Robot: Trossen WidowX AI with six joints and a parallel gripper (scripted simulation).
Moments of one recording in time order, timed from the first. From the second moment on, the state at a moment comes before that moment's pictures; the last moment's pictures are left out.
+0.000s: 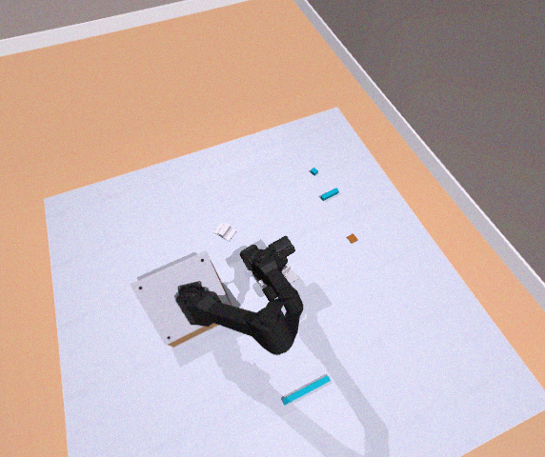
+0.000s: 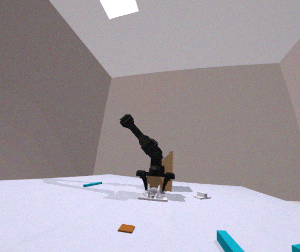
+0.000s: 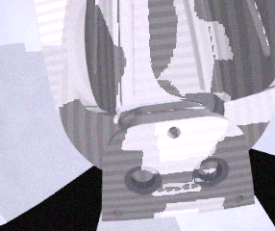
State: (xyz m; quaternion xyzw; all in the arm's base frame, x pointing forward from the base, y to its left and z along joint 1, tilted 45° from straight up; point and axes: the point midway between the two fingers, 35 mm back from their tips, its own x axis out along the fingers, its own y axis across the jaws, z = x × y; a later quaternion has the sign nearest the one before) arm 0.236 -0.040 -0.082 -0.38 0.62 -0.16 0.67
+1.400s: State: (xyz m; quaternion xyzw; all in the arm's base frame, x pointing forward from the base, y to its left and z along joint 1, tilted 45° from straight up) arm 0.234 -0.042 -0.081 -0.38 0.62 -0.16 0.66
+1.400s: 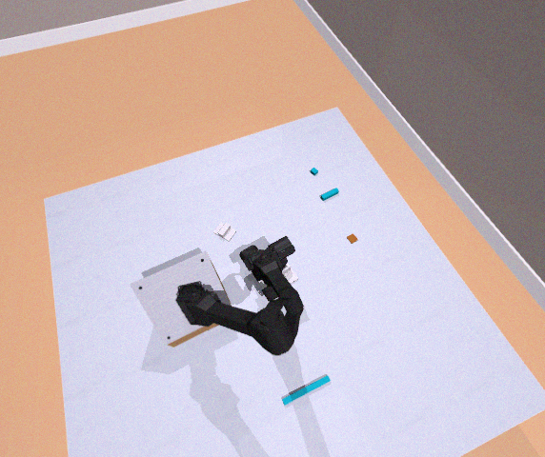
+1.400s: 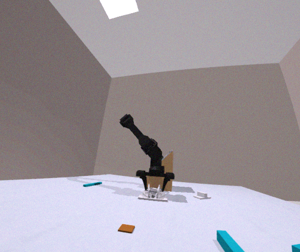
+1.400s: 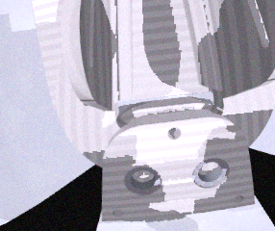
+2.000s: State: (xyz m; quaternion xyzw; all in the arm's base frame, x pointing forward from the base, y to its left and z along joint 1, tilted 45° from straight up) arm 0.236 -0.043 -0.083 -0.38 0.62 -0.16 0.66
